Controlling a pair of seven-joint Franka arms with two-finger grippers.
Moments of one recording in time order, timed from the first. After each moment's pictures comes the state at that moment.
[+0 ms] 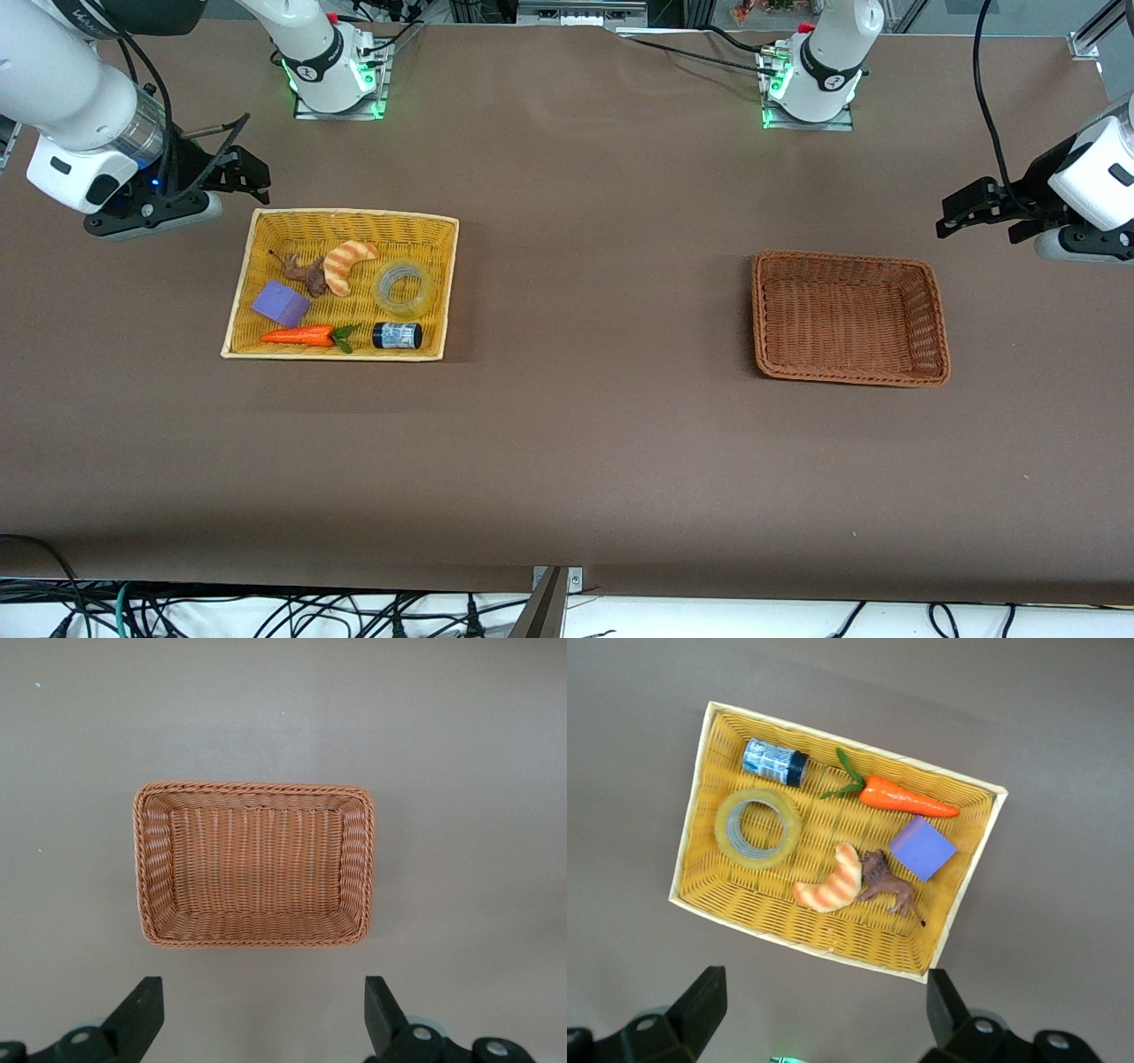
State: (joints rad) left arm 0.06 0.02 -0.07 -1.63 -0.07 1.59 0.02; right arm 0.10 -0.07 0.07 -1.84 -0.01 1.68 -0.10
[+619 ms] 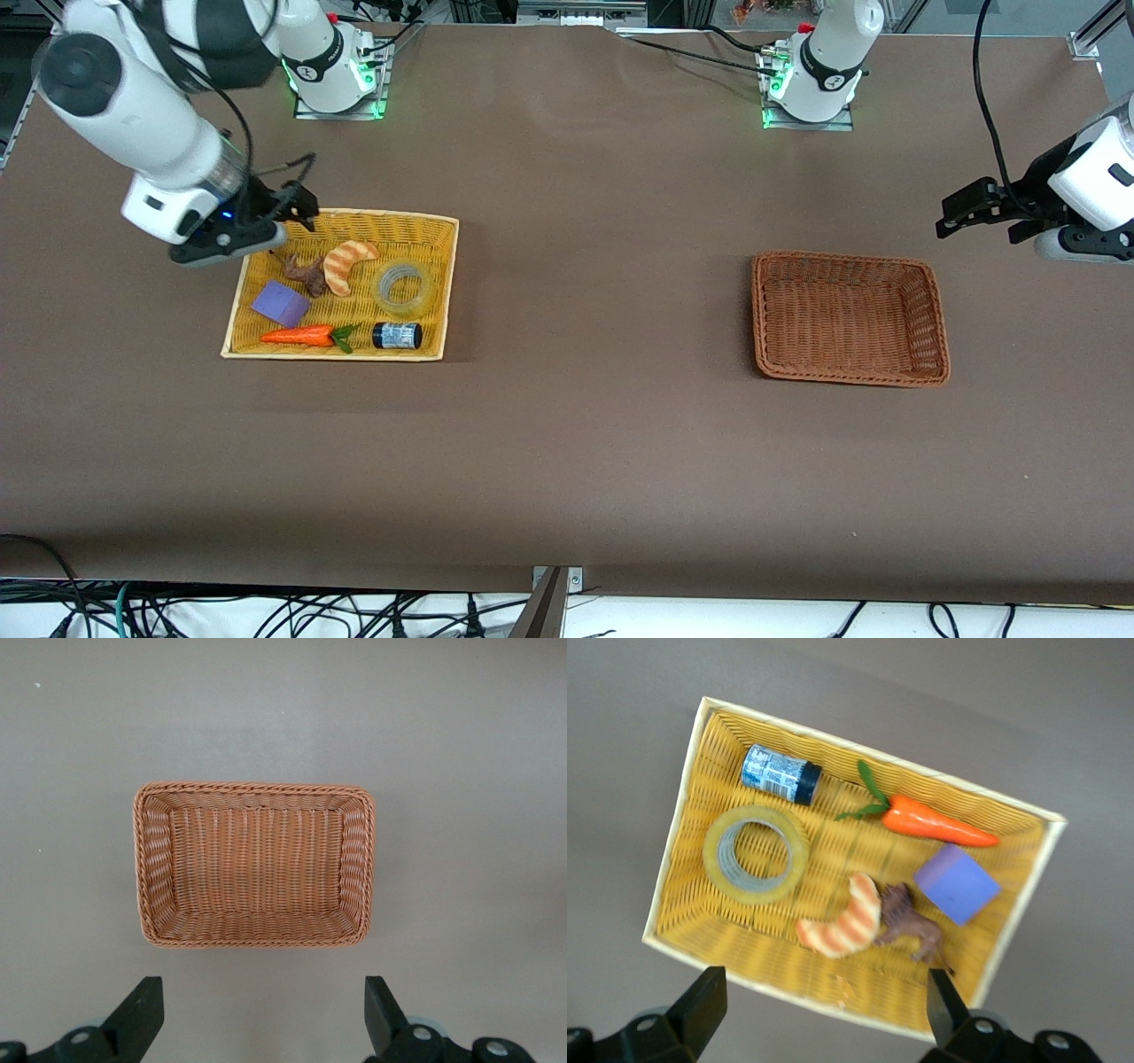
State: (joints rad) left arm 0.06 0.02 -0.07 -1.63 -0.07 1.59 0.02; right arm 0.10 -0.04 0.15 -2.09 -0.01 2.01 -0.03
